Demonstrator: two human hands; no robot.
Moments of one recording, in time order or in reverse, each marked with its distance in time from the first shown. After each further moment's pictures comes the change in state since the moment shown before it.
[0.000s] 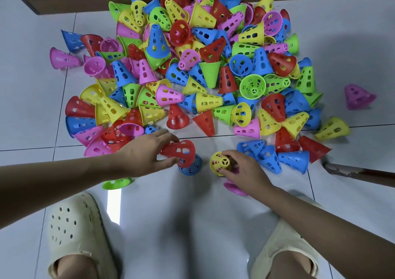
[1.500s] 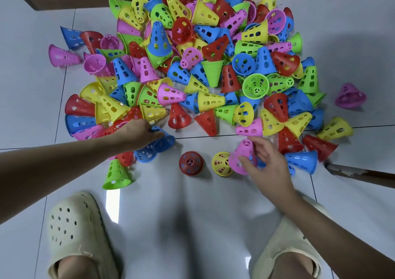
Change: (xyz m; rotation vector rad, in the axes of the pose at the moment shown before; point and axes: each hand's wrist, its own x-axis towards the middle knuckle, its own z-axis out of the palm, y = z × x) left_hand 0.036 -0.059 0.000 0.019 -0.196 -0.671; right_hand -0.024 -0.027 -0.032 0.400 0.343 -0.105
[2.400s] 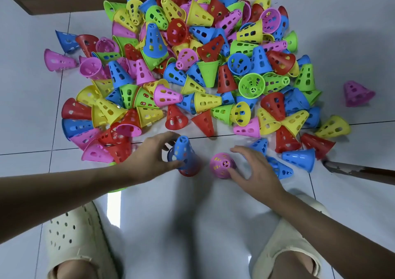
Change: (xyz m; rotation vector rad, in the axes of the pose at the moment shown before) left_hand -0.075 0.045 0.019 -0.378 0.141 0.488; right_hand -0.004 0.028 0.008 -0.451 -0.150 -0.145
